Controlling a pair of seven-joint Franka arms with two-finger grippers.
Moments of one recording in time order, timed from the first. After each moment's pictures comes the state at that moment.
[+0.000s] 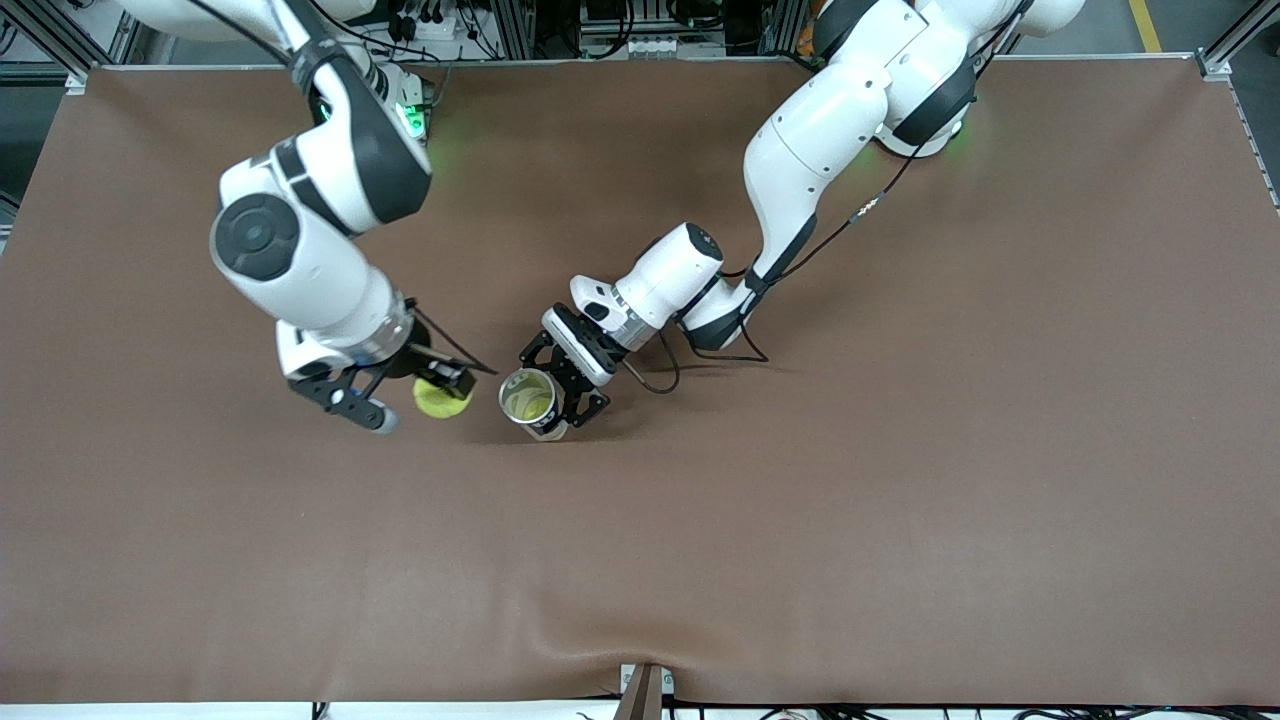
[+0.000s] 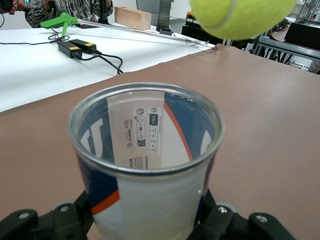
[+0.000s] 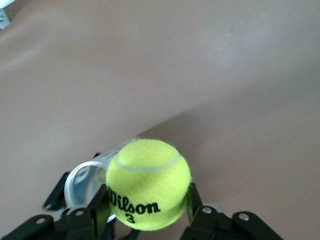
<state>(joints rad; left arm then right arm) -0.65 1.10 -0.32 -1.35 0.00 3.51 0.16 0.12 0.34 0.35 -1.61 -0.03 2.00 0.94</state>
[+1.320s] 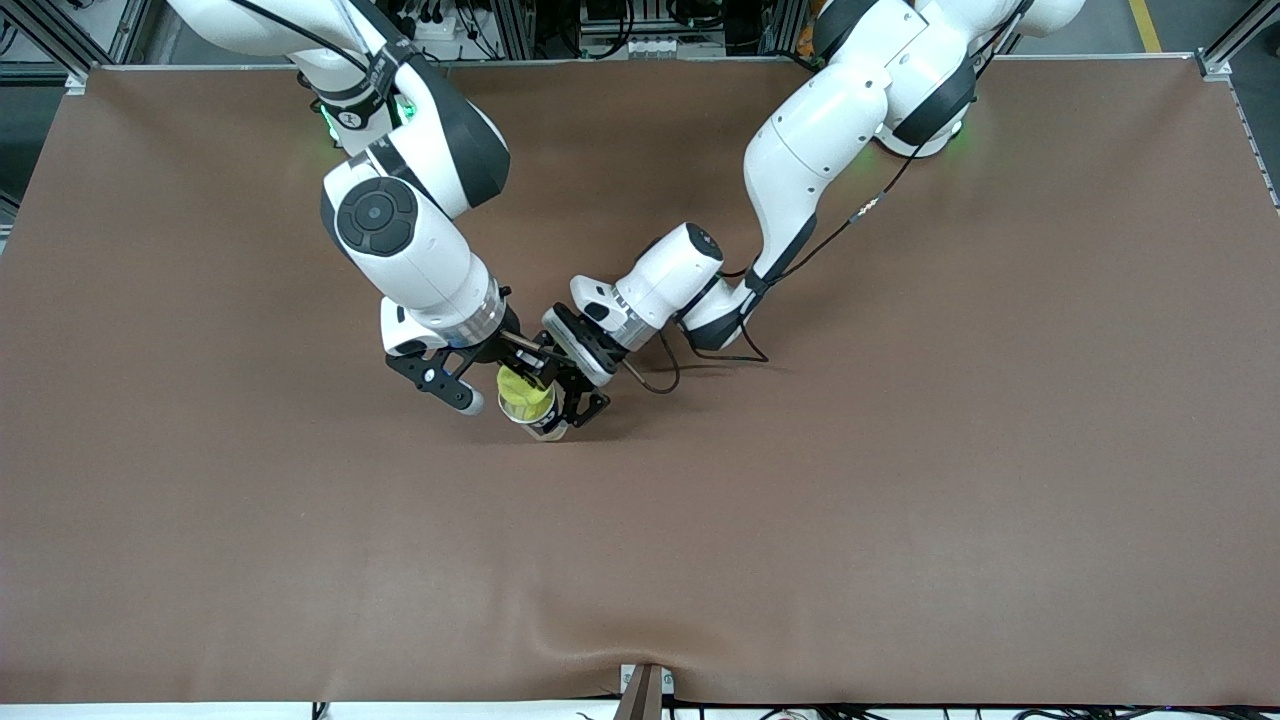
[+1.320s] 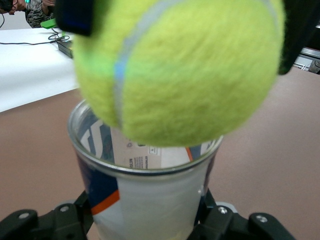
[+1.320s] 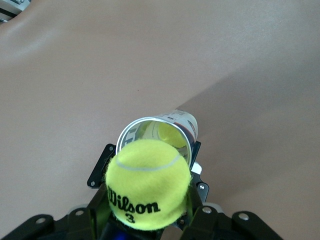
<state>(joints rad) -0.65 1.10 -0.32 -1.35 0.00 3.51 0.16 0.18 0.40 0.41 -1.62 -0.06 2.12 1.14</state>
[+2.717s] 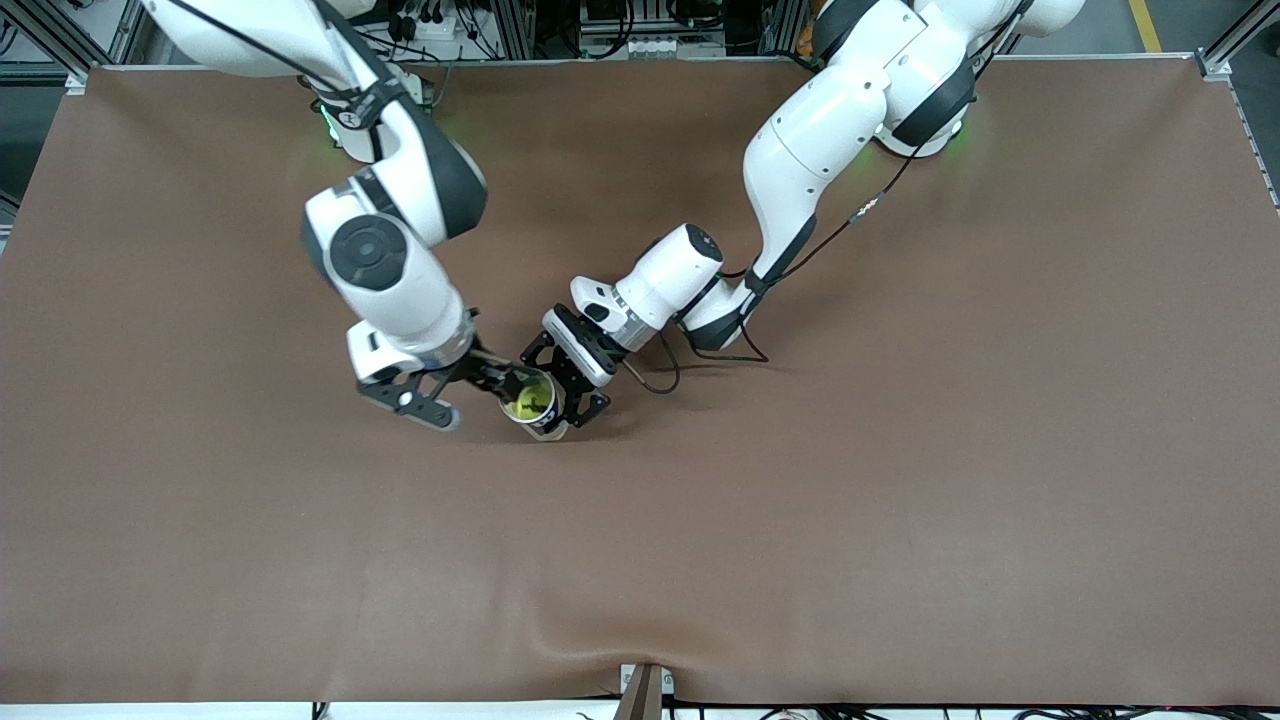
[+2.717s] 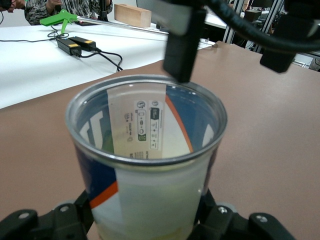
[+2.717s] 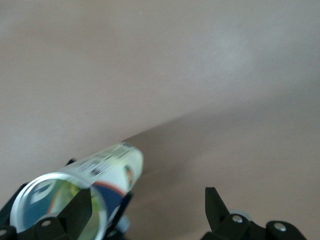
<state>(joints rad) -0.65 1.10 -0.32 -1.35 0.00 3.50 0.16 0.12 0.40 0.37 -1.69 -0.18 2.10 0.92</state>
